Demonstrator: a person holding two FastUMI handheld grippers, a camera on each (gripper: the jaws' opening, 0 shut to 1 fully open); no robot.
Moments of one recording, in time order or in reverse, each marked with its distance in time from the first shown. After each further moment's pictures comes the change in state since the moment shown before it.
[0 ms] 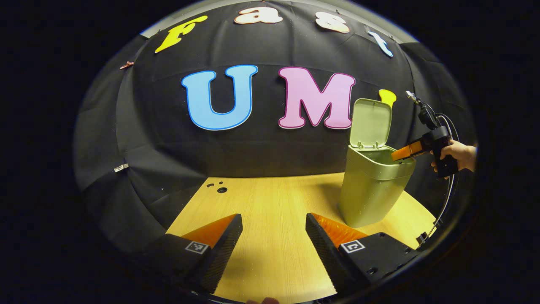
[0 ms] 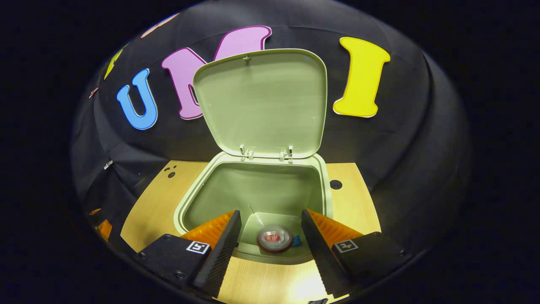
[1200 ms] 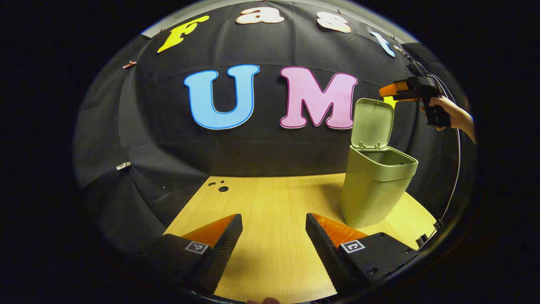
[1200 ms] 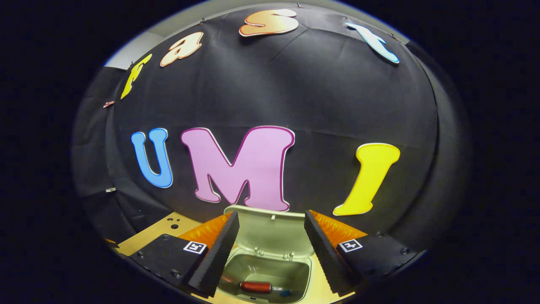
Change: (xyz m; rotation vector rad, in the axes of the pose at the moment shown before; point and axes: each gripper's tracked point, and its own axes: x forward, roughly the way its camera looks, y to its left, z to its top) left arm 0.000 -0.003 -0.001 -0.018 0.000 0.030; right arm -0.058 0.038 0.226 -0.110 -0.479 0.005
